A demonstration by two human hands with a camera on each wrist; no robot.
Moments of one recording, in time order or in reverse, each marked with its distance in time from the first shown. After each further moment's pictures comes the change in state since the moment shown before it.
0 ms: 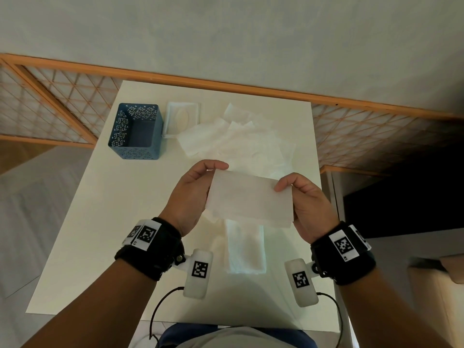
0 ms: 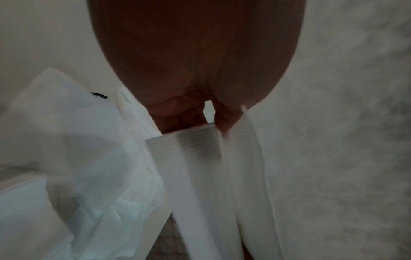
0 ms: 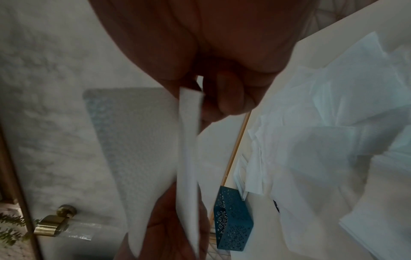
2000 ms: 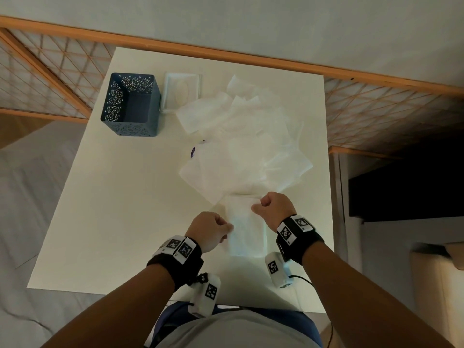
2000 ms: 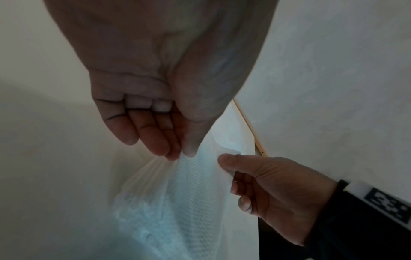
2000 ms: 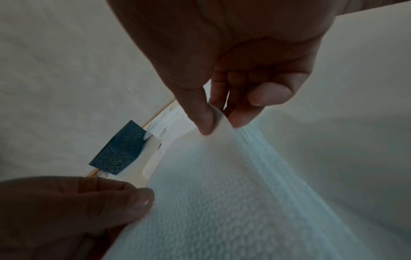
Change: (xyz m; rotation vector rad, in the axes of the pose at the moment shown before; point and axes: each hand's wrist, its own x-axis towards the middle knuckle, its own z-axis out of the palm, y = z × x) left_hand -0.006 -0.148 -0.020 0.798 -0.007 -0.381; right_hand 0.044 0.122 -0.003 -0.943 0.095 0.327
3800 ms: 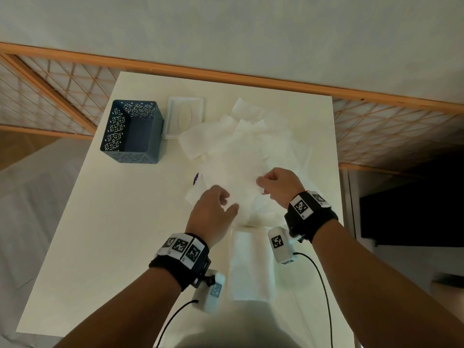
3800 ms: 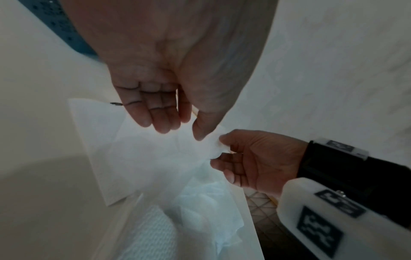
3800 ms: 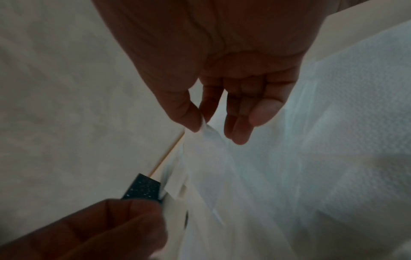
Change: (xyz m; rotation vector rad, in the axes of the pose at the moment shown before) left_hand 0.054 0.076 -0.049 0.086 0.339 0.239; right_hand 0.091 -0.085 -0.061 0.218 0.010 -0.092
